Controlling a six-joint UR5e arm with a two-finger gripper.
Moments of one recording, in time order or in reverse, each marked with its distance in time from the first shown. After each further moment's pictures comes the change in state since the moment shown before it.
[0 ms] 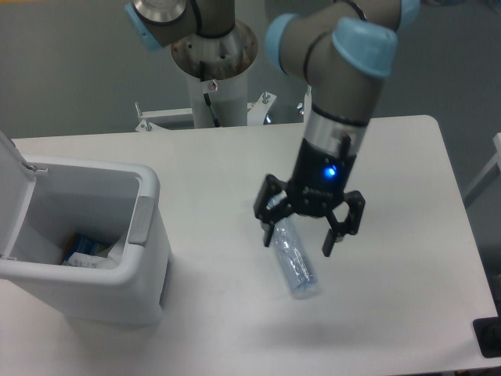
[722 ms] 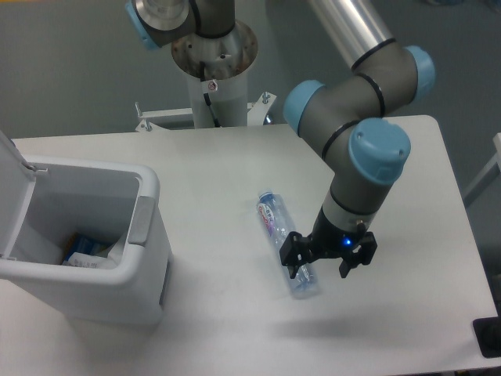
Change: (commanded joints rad) arm -0.057 -0.180 0.190 -0.222 0.218 -0.072
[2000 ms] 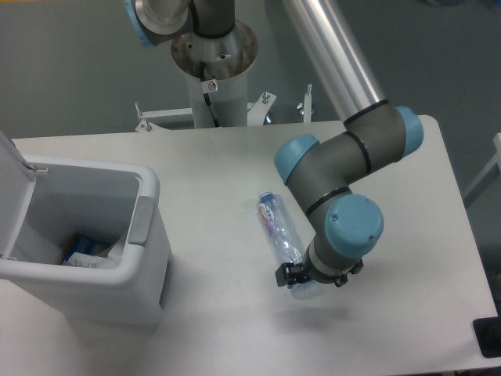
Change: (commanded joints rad) arm -0.063 -0.126 0.017 -0.057 0.175 -0.138
